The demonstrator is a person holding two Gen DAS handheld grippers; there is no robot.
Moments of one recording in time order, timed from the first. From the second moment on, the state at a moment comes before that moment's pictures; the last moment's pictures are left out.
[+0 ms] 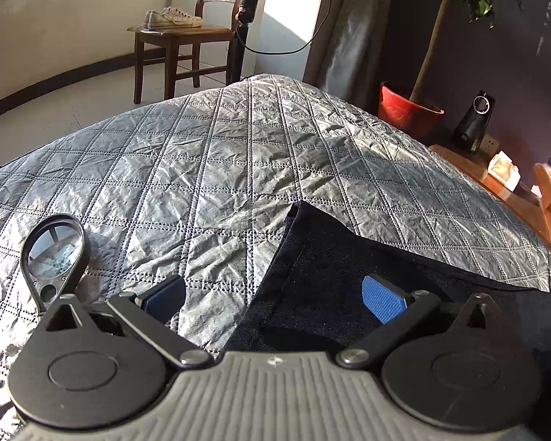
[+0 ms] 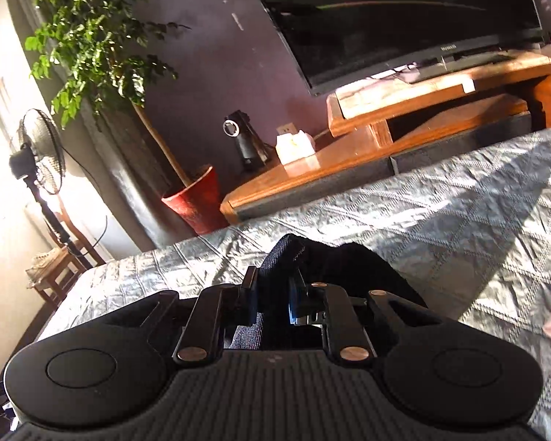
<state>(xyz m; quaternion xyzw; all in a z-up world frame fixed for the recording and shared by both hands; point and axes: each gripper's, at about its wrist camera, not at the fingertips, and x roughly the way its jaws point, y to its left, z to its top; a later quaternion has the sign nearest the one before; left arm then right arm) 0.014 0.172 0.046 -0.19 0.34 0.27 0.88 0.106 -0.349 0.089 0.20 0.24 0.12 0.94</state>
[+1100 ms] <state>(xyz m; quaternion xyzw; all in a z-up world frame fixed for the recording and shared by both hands) 0.010 0.183 0.046 -0.20 0.34 0.28 0.87 0.121 -0.321 0.035 -0.02 0.37 0.00 0.93</state>
